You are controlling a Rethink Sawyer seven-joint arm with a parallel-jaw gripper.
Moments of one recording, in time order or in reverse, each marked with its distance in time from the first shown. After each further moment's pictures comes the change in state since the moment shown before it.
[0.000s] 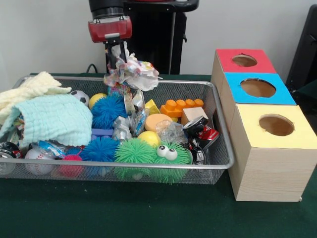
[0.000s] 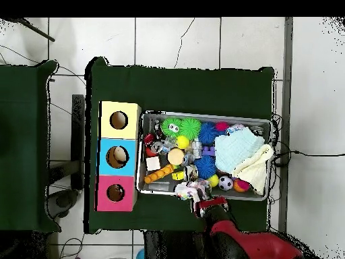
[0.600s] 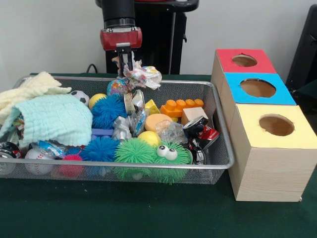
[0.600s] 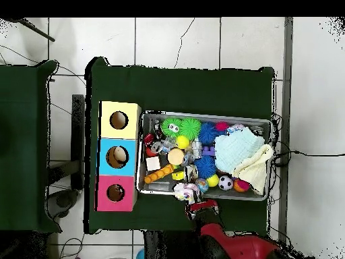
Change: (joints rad) arm 0.257 0.136 -0.308 -0.070 0.000 -0.256 0.000
